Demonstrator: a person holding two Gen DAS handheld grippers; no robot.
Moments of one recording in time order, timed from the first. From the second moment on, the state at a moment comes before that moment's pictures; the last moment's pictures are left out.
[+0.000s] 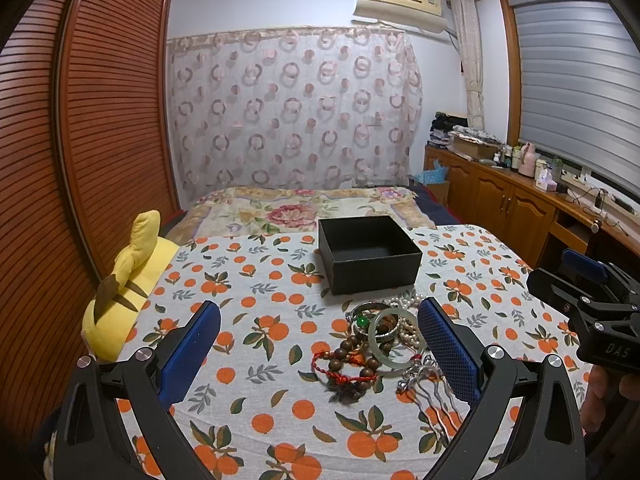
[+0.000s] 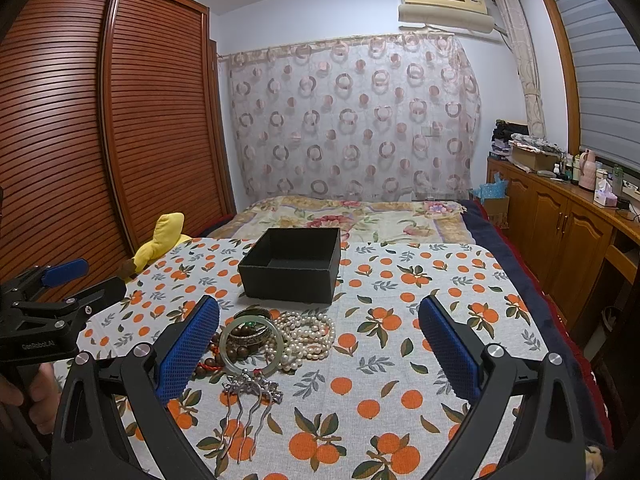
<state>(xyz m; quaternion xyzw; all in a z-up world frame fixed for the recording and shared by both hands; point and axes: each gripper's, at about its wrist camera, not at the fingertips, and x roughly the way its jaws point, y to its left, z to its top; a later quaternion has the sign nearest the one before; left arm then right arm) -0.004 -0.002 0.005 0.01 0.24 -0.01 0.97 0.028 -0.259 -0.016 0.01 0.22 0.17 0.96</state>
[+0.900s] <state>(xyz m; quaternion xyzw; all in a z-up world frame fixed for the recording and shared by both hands) -0.006 -0.004 0.010 0.01 0.24 -0.01 0.97 0.026 -0.259 -0.016 0.01 0.22 0.17 0.96</state>
